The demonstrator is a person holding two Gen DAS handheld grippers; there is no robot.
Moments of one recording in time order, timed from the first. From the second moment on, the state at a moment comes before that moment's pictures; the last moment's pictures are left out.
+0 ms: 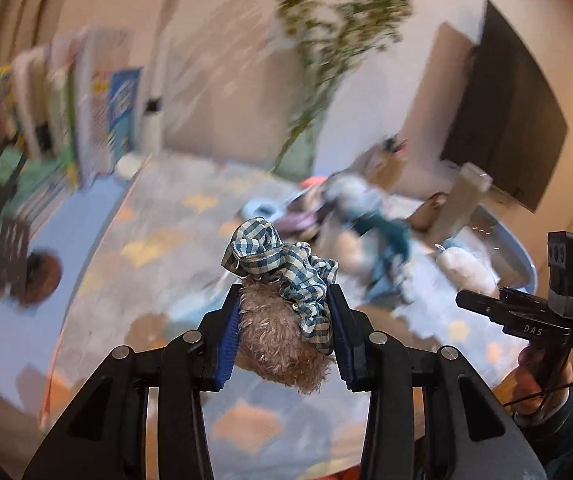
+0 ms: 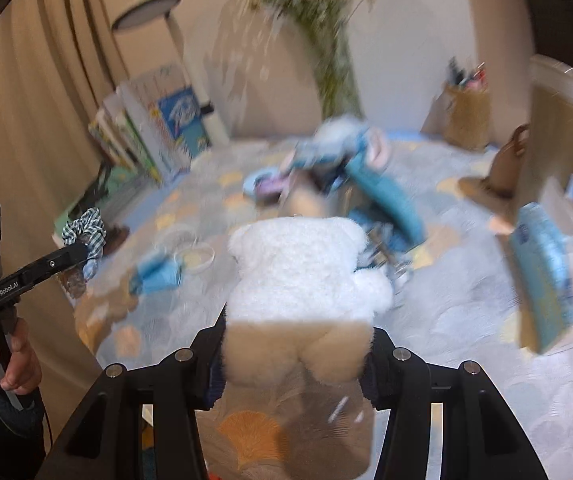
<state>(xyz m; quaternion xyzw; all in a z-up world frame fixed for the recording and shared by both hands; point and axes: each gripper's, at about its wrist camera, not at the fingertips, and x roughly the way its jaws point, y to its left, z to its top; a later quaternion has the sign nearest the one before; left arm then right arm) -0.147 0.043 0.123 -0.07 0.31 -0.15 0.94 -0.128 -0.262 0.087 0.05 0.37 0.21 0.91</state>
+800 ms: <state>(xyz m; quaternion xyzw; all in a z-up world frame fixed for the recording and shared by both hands) -0.040 -0.409 0.142 0.10 0.32 -0.43 0.84 -0.132 -0.584 0.121 0.23 0.37 -0.18 0.88</state>
